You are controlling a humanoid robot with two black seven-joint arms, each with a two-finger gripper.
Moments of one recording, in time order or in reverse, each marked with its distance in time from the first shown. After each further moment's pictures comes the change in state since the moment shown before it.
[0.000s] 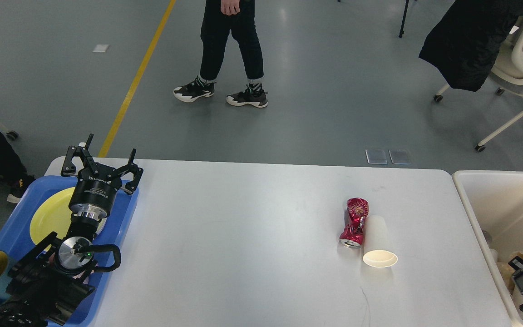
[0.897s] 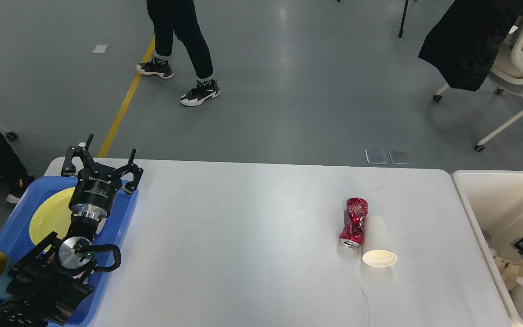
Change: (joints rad) left arm 0.000 0.000 0.000 0.000 0.000 0.002 0.000; right arm 0.242 -0.147 -0.007 0.329 -0.029 -0.035 0.003
